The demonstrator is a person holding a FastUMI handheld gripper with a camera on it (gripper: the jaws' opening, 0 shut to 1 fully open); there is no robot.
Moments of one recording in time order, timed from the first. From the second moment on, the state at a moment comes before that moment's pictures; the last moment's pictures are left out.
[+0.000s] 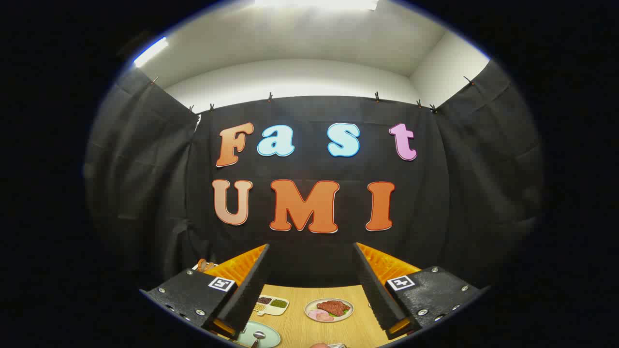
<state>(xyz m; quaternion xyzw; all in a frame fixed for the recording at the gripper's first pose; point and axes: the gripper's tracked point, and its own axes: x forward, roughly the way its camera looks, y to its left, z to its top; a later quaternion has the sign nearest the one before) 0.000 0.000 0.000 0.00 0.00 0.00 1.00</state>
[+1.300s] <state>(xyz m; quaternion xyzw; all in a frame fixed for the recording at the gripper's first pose) -0.012 0.015 -0.020 -0.03 0.03 0.00 1.00</state>
